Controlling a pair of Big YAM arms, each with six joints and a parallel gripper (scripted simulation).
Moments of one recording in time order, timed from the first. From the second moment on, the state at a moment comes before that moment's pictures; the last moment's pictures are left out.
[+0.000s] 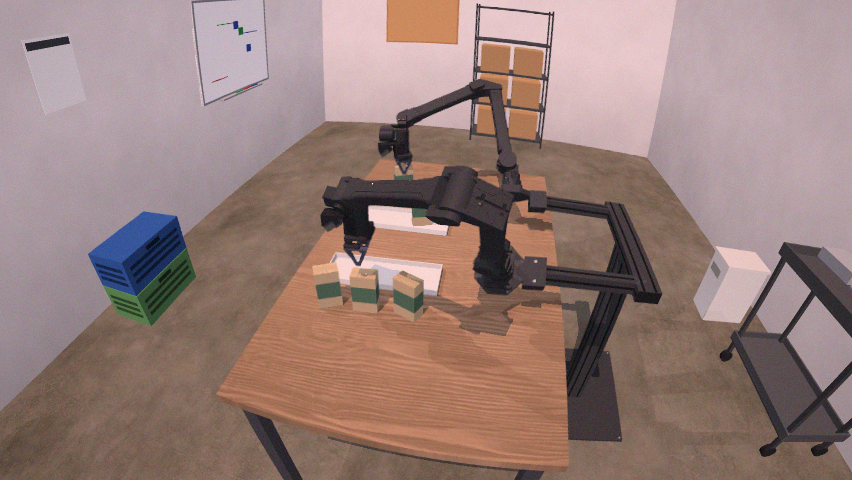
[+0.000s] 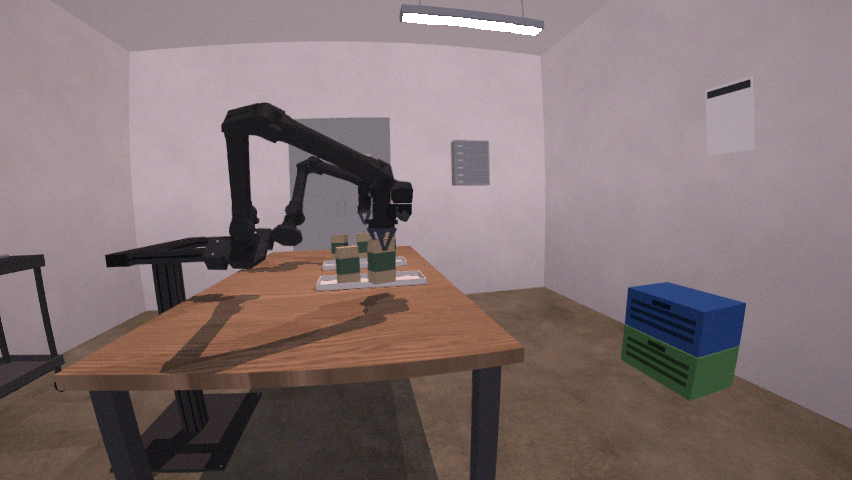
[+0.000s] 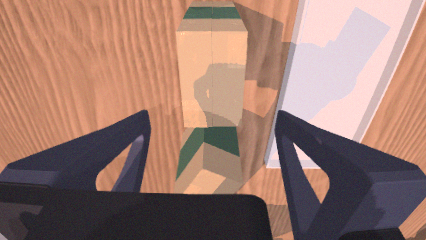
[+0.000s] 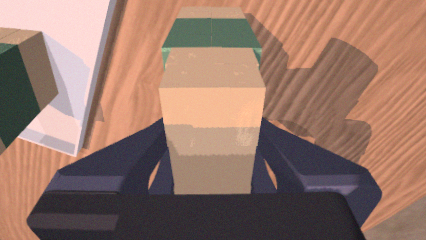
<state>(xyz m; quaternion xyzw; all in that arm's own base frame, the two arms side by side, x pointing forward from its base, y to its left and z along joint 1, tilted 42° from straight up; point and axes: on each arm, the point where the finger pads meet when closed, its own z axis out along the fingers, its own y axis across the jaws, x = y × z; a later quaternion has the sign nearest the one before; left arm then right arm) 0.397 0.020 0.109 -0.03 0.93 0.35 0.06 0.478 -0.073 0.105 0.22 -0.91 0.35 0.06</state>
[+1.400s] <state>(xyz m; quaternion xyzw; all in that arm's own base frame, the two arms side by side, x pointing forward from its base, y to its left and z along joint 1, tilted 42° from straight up) 0.397 0.021 0.109 -0.03 0.93 0.35 0.06 0.480 -0.019 0.057 0.22 -0.91 0.35 0.06</state>
